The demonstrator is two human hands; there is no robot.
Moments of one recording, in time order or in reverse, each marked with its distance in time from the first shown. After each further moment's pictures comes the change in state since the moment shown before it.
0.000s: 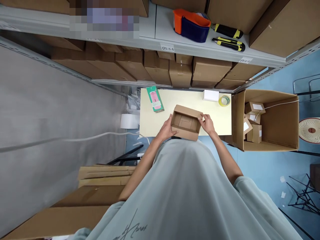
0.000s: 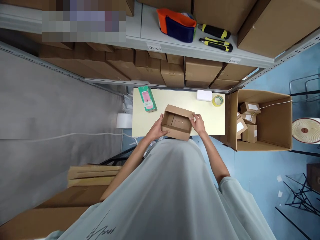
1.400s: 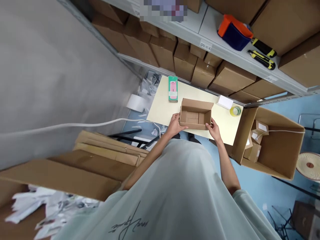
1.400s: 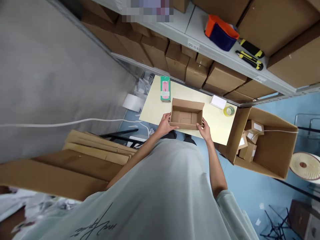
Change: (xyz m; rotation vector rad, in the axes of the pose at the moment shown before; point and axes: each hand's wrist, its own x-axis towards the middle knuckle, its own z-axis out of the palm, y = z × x) left_hand -0.023 -0.008 0.046 -0.172 0.346 -0.116; right_hand -0.016 0.009 0.002 0.472 -0.142 -0.047
